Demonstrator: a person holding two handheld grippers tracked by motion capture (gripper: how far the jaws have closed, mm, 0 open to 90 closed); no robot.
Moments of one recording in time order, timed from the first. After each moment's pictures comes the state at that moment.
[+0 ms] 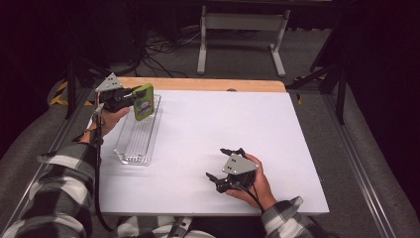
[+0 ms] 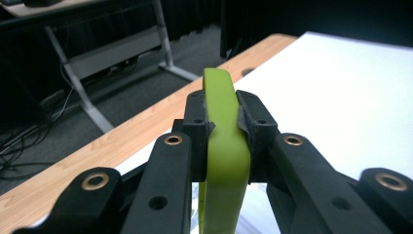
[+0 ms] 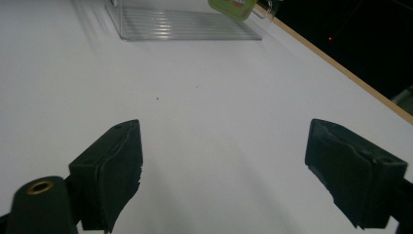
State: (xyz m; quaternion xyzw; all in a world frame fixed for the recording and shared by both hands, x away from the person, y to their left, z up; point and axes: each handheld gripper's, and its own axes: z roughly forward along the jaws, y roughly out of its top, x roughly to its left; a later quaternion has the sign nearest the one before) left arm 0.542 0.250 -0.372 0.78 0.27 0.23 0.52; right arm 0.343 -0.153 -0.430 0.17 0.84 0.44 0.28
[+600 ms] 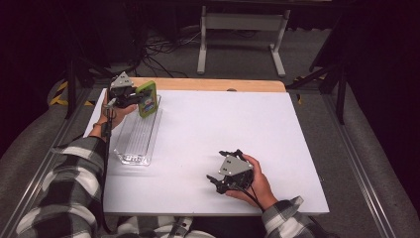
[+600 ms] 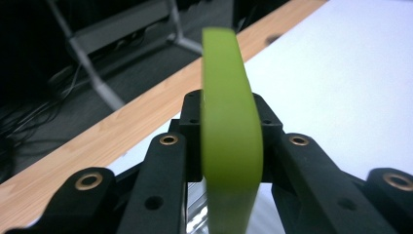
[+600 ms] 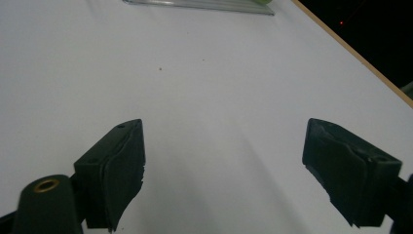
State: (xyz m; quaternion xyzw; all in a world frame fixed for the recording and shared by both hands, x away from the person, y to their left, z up) left arm 0.580 0.240 -0.392 0.80 0.28 0.24 0.46; right arm 0.346 -0.149 -0.437 0.16 0.86 0.39 0.27
